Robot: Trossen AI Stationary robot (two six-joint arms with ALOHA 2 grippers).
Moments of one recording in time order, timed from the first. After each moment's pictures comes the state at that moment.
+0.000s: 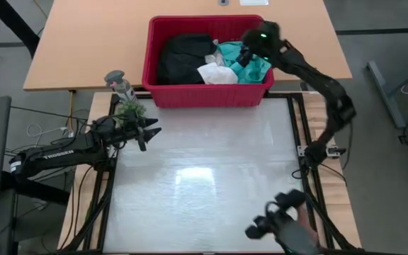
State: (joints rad) left arm 0.38 0.48 0.29 0.13 -0.01 -0.27; right arm -0.85 1.70 1.73 -0.41 0.28 -0.54
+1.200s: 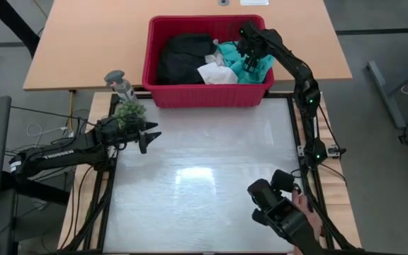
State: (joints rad) left arm 0.38 0.48 0.29 0.01 0.00 -0.27; right arm -0.95 2.16 2.30 -1.19 0.43 -0.60
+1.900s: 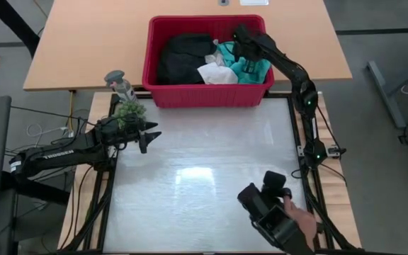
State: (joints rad) left arm 0.38 0.48 0.29 0.01 -0.01 -0.27; right arm -0.88 2.16 2.27 -1.08 0.61 -0.74
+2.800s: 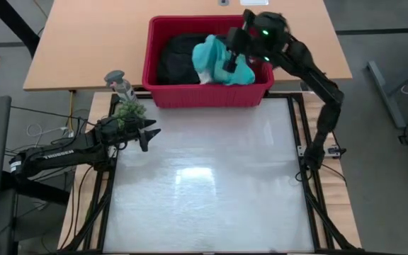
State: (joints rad) left arm 0.38 0.48 0.29 0.01 -0.10 -0.22; right arm -0.45 1.76 2.35 -0.74 0.14 -0.61
